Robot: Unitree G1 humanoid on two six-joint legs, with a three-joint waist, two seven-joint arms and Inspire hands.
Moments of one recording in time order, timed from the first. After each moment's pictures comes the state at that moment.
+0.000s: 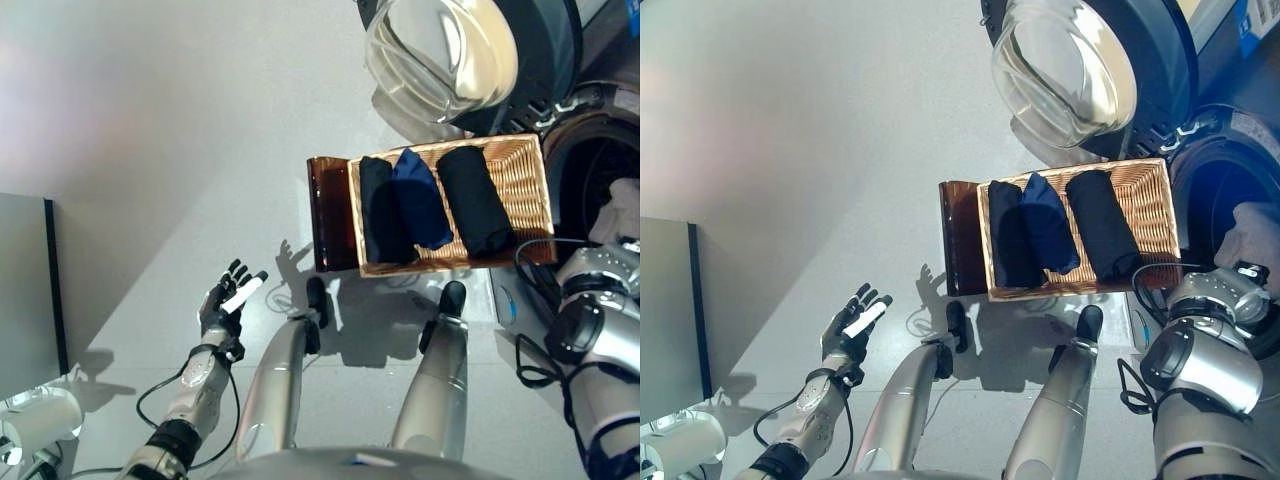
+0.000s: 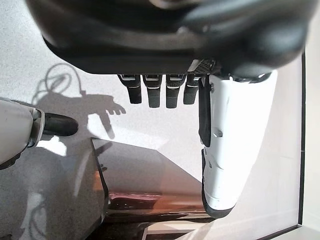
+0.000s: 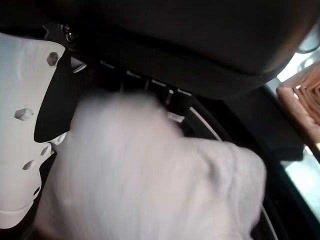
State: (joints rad) left arm -0.04 0.27 -0.33 0.60 -0.84 -0.31 0.09; right arm -0.87 -0.66 -0.58 1.27 1.54 -0.64 -0.48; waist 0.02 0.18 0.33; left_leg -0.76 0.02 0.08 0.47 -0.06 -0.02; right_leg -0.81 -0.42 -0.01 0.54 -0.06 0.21
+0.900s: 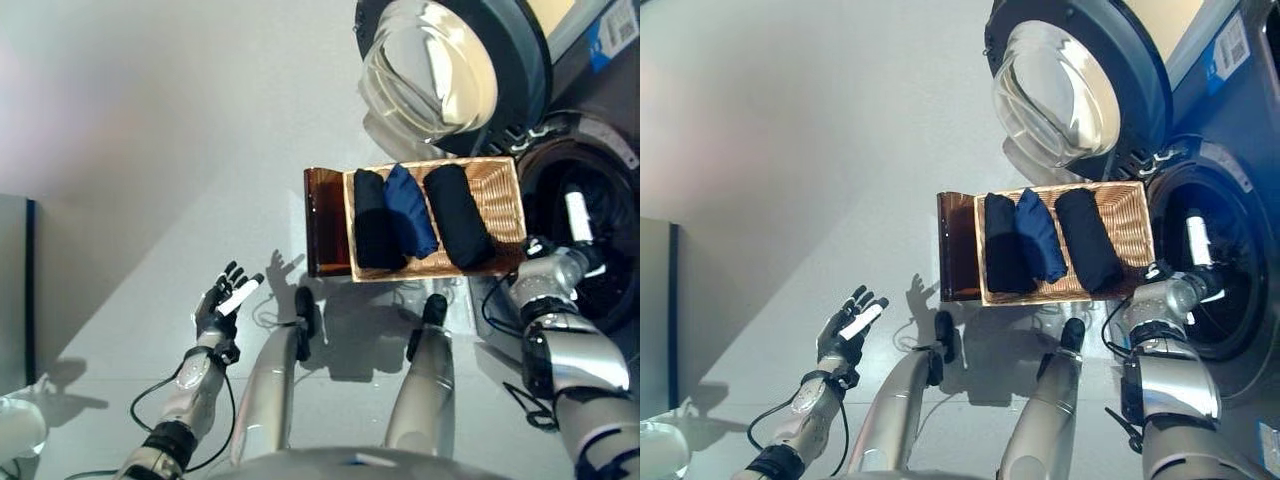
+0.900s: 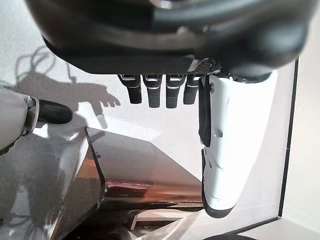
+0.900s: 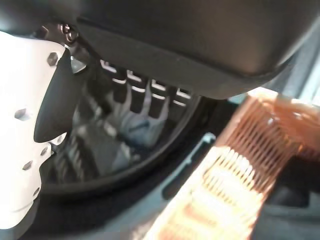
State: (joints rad) left arm -0.03 0.29 -0.28 0.62 -0.82 -0.31 0.06; right arm -0.71 -0.55 -0.04 1.22 0.94 -0.36 -0.40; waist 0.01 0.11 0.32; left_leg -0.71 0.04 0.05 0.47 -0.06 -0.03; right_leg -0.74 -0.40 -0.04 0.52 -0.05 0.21
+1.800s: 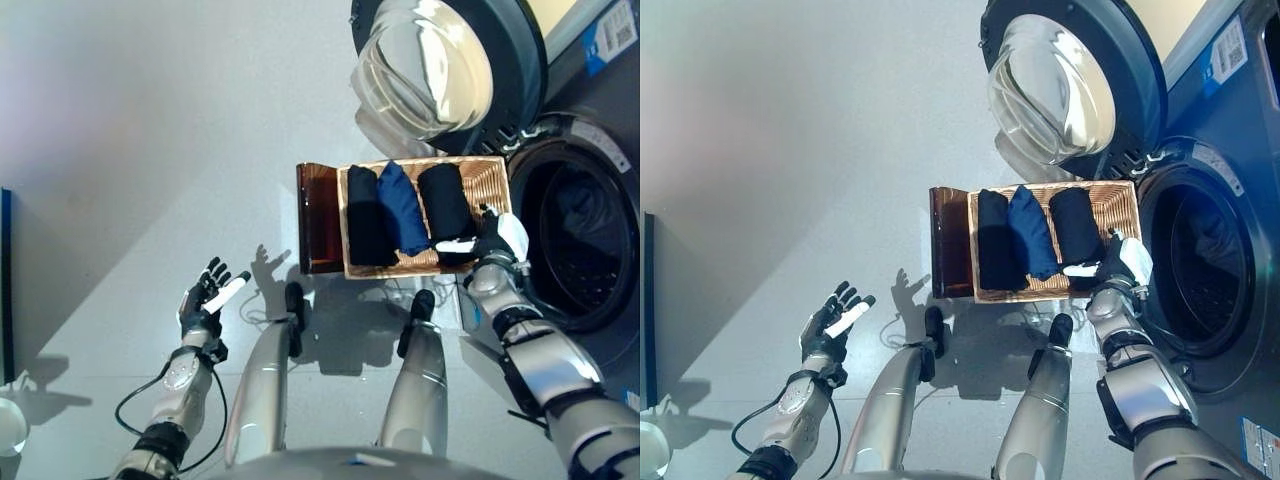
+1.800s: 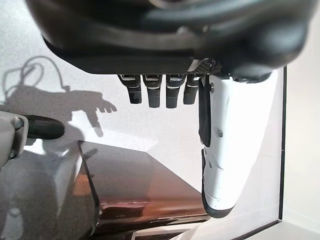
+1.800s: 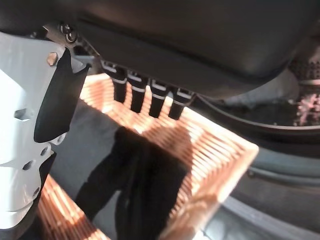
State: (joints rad) left arm -0.04 0.29 -0.21 0.63 -0.71 -0.34 0.08; right arm -0.73 -0.50 0.31 1.31 -0.07 -0.11 -0.47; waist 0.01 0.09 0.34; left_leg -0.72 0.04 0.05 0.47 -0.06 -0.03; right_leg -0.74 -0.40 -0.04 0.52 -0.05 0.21
